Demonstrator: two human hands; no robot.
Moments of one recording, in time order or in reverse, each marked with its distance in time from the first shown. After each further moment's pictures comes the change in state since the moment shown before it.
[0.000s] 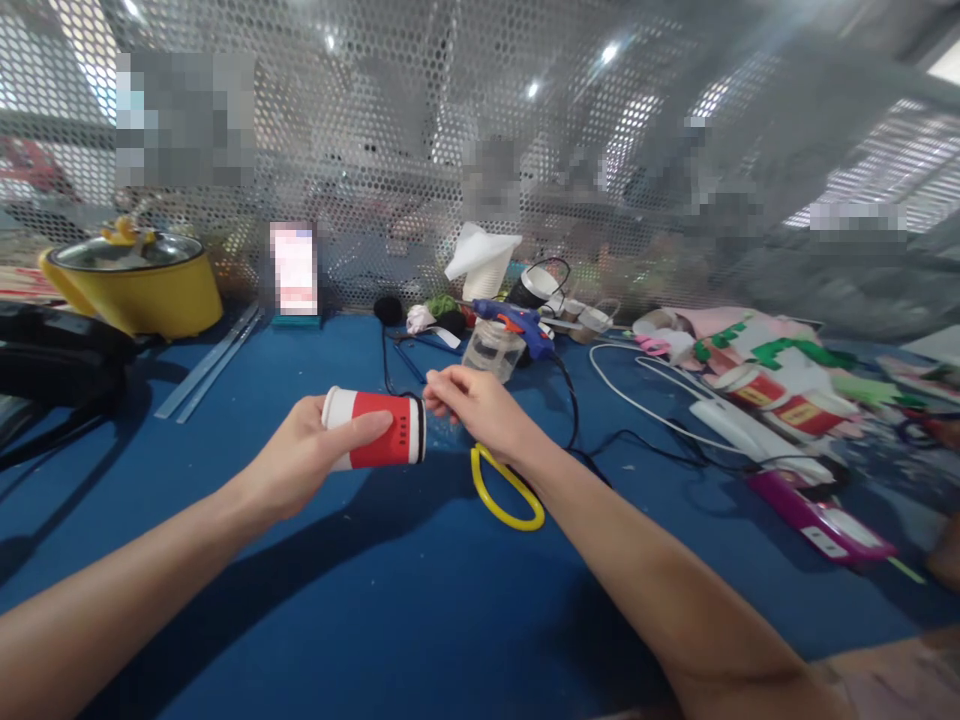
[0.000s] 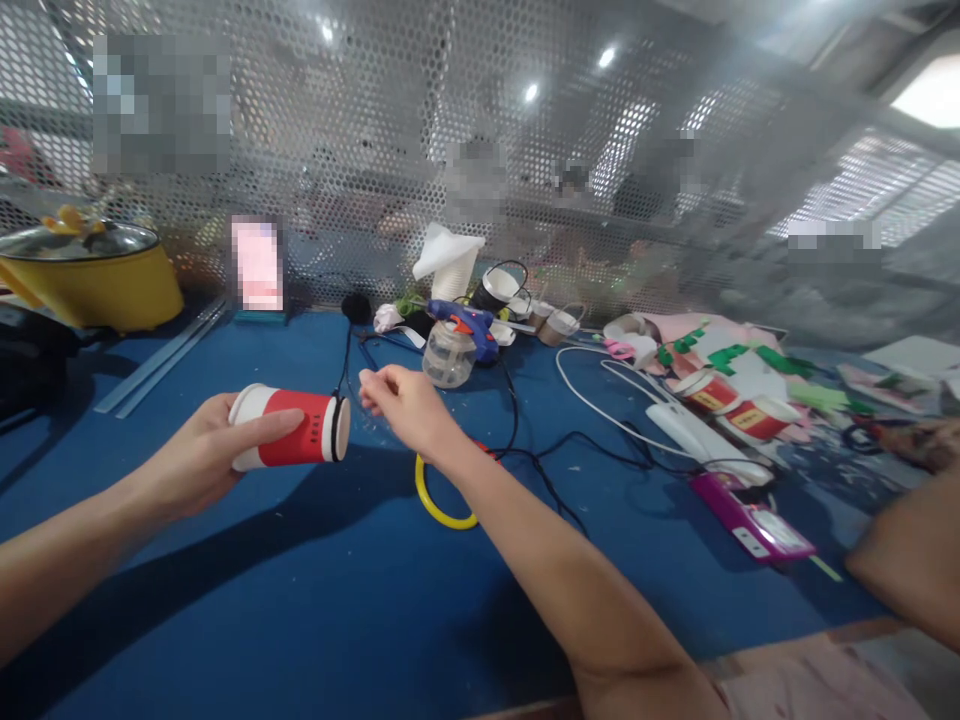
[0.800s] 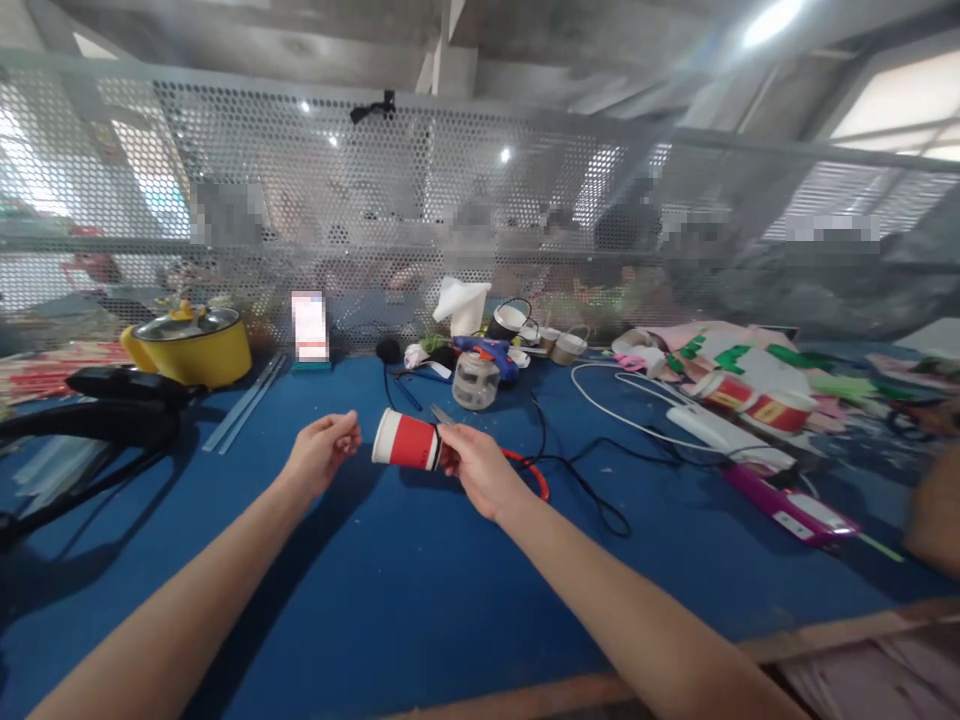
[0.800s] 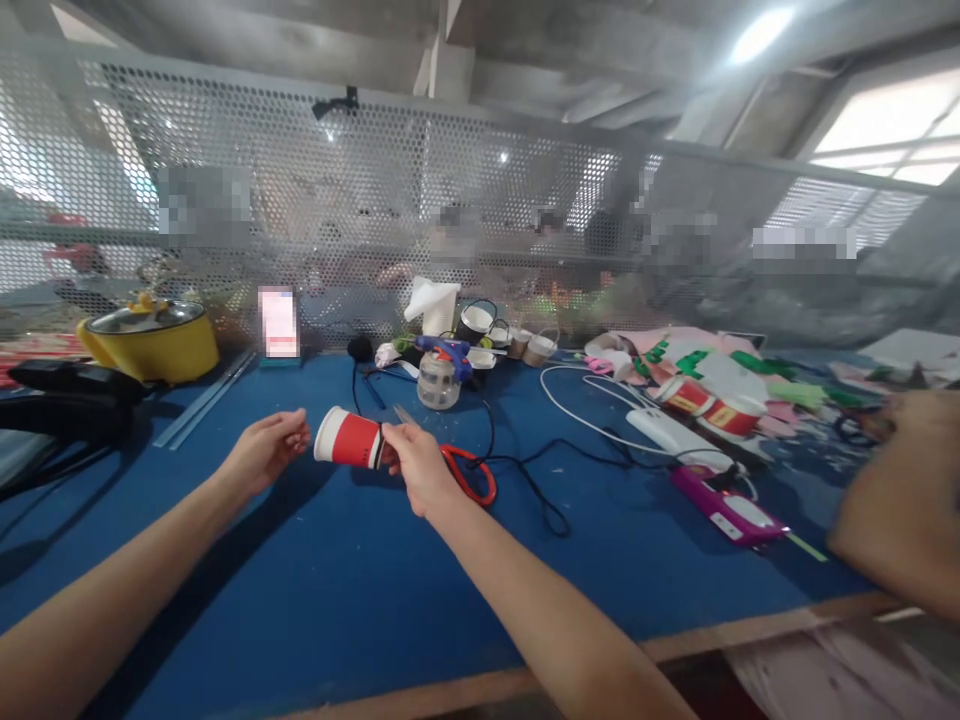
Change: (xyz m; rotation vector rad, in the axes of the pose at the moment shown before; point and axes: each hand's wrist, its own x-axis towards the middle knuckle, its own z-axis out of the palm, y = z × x) left_hand 0.029 -0.026 -0.023 -0.155 0.219 0.066; right_hand -0.035 0.021 0.020 0.526 0.160 0.149
